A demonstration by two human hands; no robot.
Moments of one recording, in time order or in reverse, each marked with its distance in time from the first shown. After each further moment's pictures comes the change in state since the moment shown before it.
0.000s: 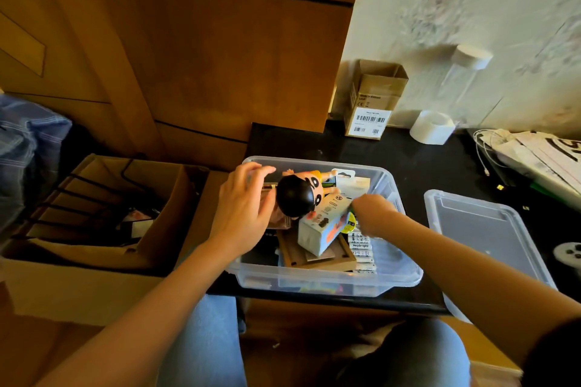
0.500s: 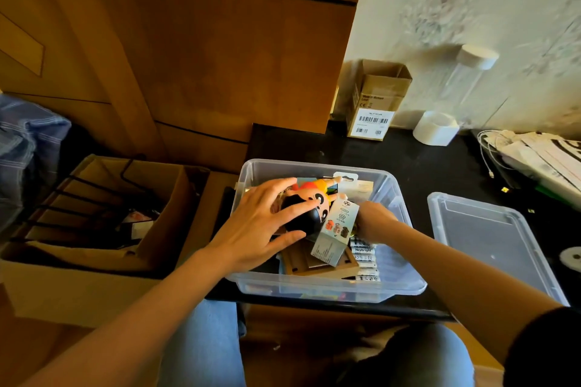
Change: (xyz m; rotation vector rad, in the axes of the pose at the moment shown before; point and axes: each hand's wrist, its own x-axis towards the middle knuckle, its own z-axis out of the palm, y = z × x) left_hand -0.002 -0.003 0.001 0.127 -0.290 0.379; right_hand 0.028 0.005 0.035 0.416 0.069 0.066
